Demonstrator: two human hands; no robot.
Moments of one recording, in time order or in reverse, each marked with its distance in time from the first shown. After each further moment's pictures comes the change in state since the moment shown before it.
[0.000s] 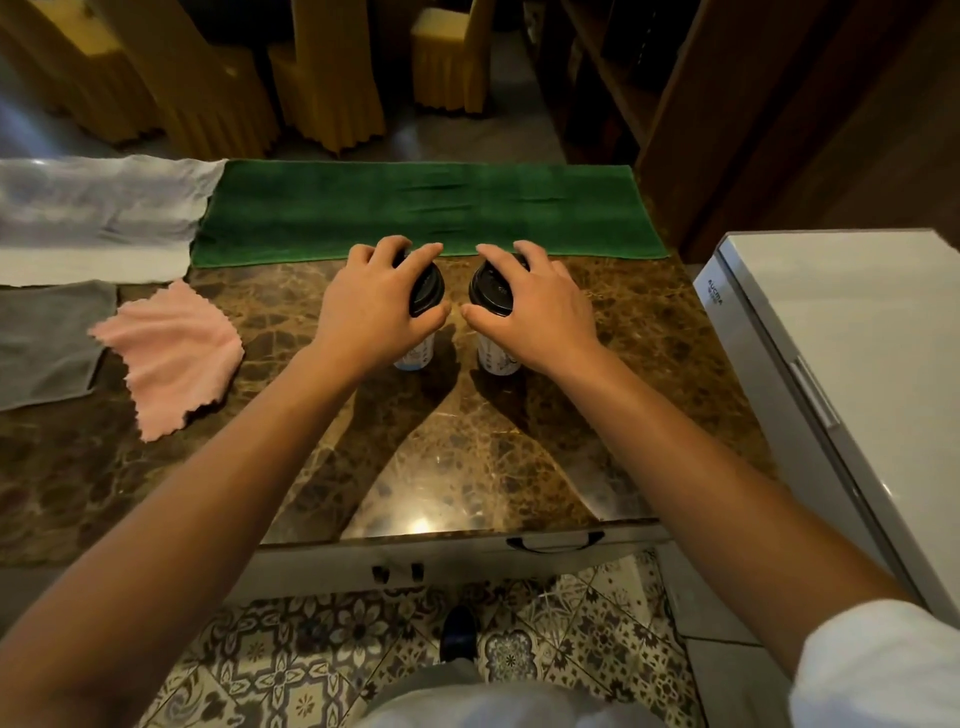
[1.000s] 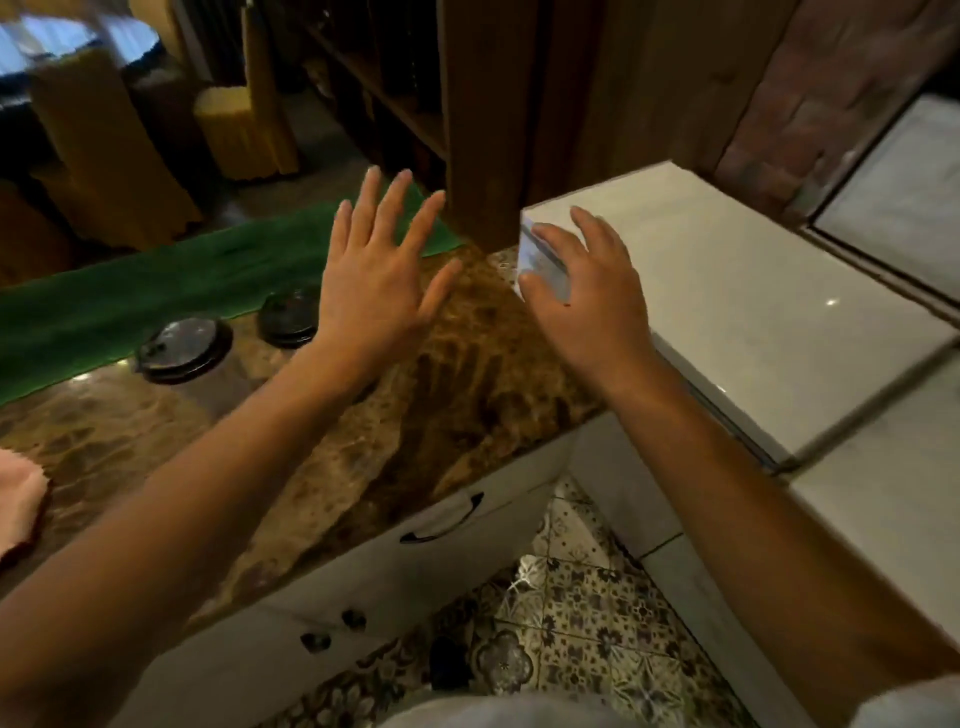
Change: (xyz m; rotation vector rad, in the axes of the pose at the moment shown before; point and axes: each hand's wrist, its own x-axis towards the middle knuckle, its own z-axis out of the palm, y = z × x) left_hand 0.000 0.204 -0.031 -0.046 0.221 0.483; right_hand -0.178 0.130 -0.111 0.163 0.504 0.339
